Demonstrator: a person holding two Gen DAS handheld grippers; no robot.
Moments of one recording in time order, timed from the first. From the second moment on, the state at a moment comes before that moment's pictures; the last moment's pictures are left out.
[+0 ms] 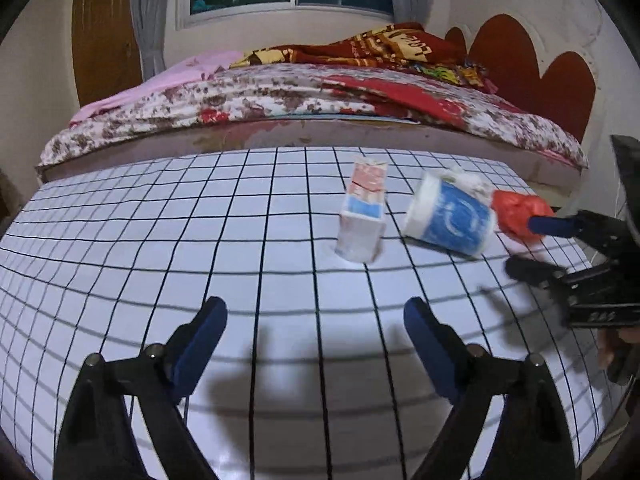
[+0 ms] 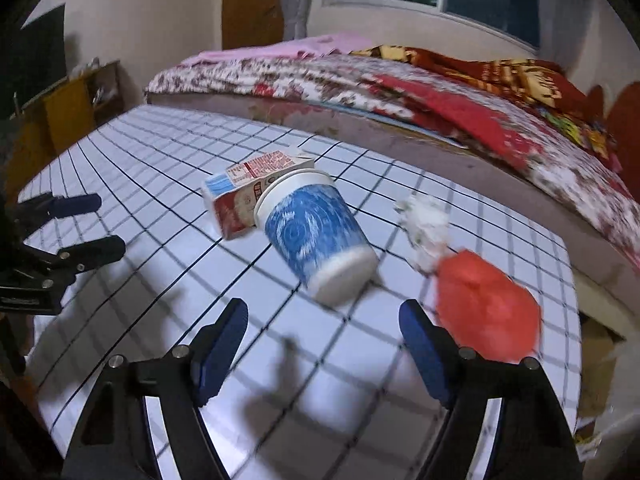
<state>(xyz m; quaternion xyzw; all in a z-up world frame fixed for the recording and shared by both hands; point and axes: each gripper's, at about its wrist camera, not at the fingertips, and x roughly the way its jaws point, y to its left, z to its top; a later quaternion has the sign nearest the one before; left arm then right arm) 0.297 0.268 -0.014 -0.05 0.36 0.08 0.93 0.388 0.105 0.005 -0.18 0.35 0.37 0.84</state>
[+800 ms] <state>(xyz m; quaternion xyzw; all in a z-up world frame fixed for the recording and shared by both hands) 0.384 0.258 -0.032 -0.09 0.38 0.00 0.92 0.431 0.112 -0.008 -0.10 0.41 0.32 0.85</state>
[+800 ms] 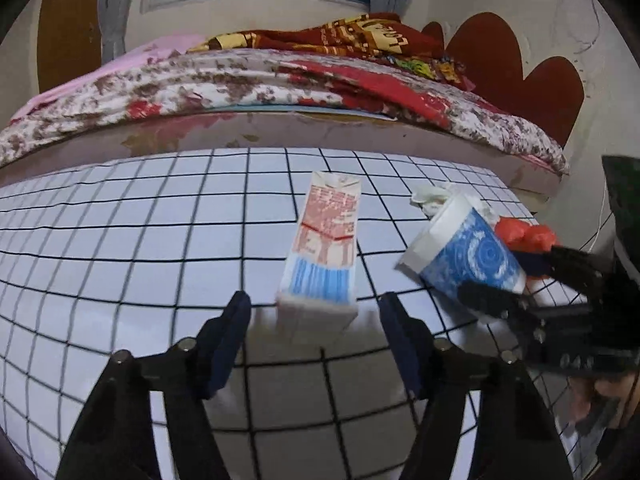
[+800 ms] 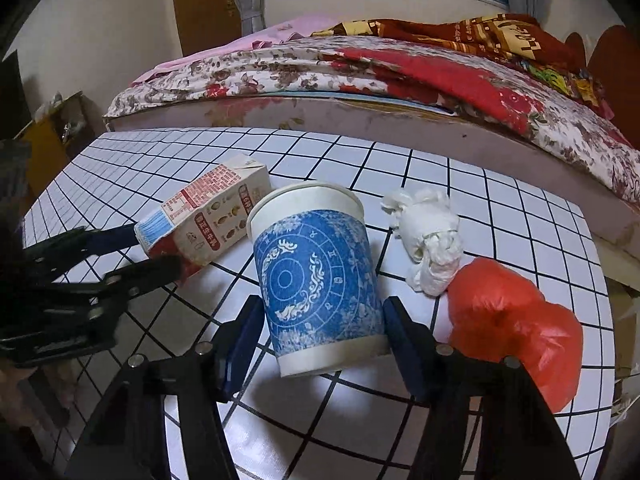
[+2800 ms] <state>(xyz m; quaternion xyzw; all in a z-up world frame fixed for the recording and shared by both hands) 0.158 -0.037 0.012 0.03 0.32 -0.14 0.94 0.162 -0.259 0.045 0.02 0.29 0.12 0.95</state>
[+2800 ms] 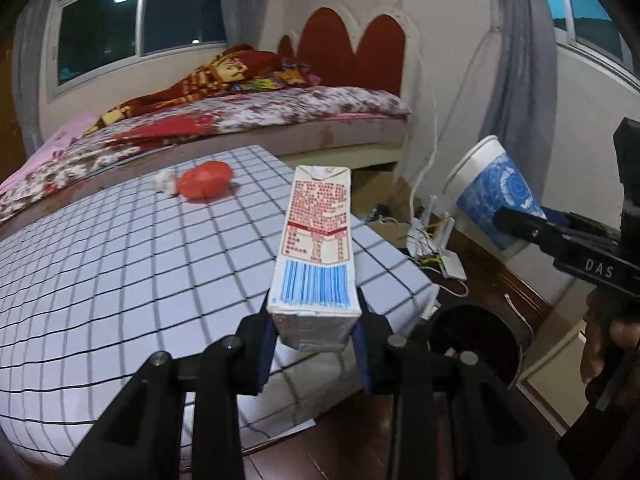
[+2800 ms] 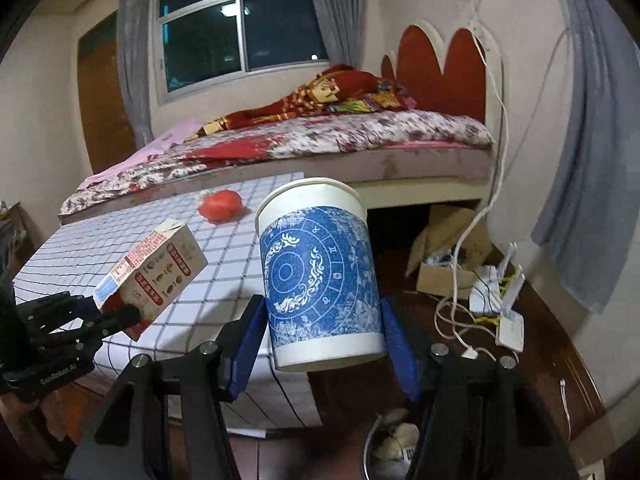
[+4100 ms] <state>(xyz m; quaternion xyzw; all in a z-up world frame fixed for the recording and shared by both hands) 0.141 -0.220 -0.065 0.10 0.40 -0.32 0.85 0.105 -0.428 -0.053 0.05 0.40 -0.01 0.91</state>
